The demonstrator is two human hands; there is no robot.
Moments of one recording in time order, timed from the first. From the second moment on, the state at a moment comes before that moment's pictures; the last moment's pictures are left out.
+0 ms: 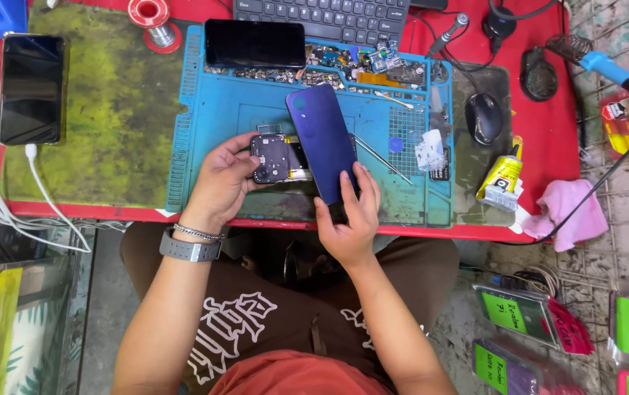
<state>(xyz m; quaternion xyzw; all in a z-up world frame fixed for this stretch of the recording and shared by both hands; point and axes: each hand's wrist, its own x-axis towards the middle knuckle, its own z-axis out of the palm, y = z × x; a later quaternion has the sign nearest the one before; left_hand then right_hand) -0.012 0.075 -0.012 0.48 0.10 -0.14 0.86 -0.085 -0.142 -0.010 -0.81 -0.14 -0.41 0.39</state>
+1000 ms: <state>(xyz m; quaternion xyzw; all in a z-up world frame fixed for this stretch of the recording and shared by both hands) 0.010 0.089 0.023 0.93 -0.03 -0.11 0.36 -0.086 -0.133 -0.016 -0.88 -0.07 -0.34 0.33</state>
